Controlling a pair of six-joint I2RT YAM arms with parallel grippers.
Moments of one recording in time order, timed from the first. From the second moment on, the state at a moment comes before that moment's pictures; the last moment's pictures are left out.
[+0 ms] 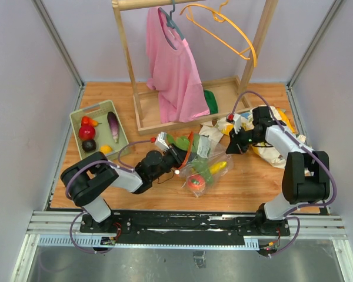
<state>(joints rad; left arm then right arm) -0.88 1.65 0.43 1.12 -0.03 -1.20 0.05 1.57 1.02 -0.71 -0.77 -0.69</state>
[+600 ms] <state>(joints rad) -0.89 1.32 0.29 0.88 -0.38 -1.11 0.05 1.52 0.98 -0.55 -0.66 -0.69</state>
